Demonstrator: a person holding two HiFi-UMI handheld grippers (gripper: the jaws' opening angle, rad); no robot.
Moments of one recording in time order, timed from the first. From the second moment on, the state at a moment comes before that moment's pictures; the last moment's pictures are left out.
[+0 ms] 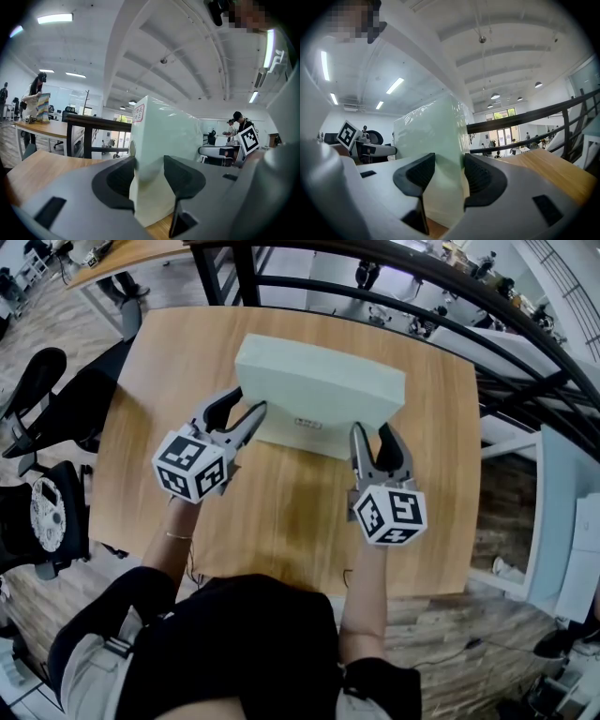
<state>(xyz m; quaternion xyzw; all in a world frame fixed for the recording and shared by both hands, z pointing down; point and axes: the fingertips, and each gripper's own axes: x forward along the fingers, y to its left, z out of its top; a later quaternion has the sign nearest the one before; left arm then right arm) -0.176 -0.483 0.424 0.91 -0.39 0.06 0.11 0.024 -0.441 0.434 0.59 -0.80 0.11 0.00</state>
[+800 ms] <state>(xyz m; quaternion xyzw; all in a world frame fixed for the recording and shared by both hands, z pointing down) -0.182 -0.460 0.429 0.92 -0.37 0.06 0.11 0.018 -0.416 0.440 0.60 -0.79 0.12 0.01</state>
